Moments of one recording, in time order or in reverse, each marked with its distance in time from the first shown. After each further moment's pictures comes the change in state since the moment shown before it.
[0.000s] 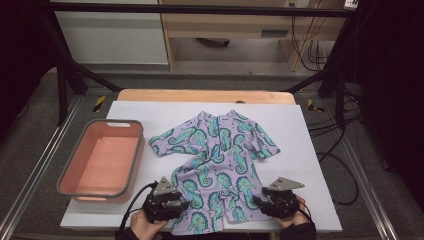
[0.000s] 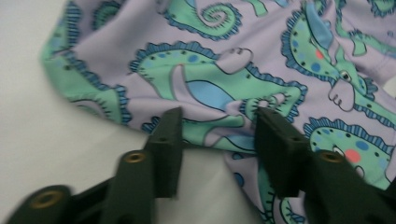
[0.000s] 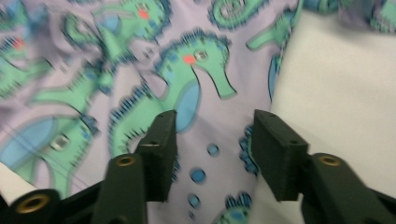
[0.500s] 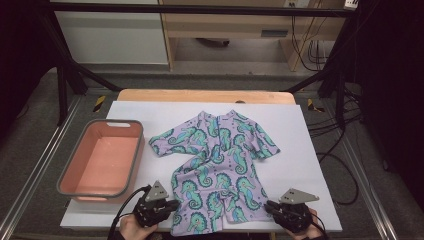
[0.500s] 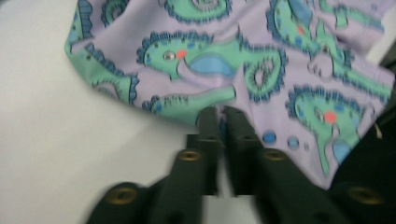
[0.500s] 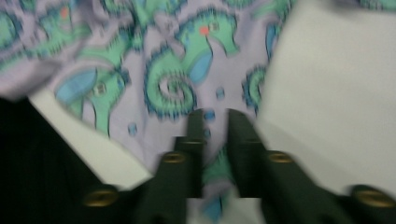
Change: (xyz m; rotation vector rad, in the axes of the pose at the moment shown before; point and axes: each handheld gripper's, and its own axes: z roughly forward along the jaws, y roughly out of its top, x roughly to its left) left arm 0.000 -0.001 -0.023 0.001 0.014 0.025; right arm 0.006 -0.018 -0.034 -0.025 0.031 -0.016
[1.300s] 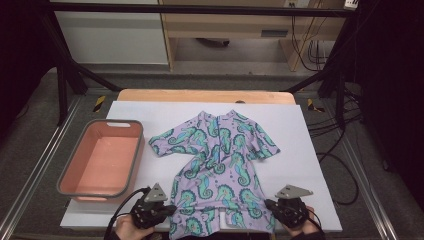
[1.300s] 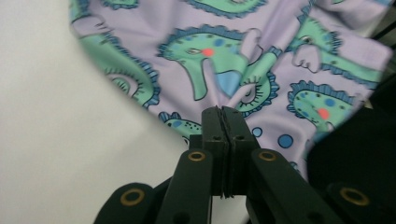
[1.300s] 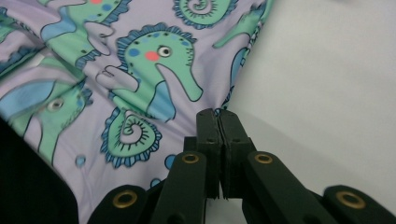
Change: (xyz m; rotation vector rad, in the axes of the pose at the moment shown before) left arm 0.004 -0.010 -0.017 0.088 -0.078 0.038; right arm -0.002 0.001 0.005 0.079 -0.040 0.038
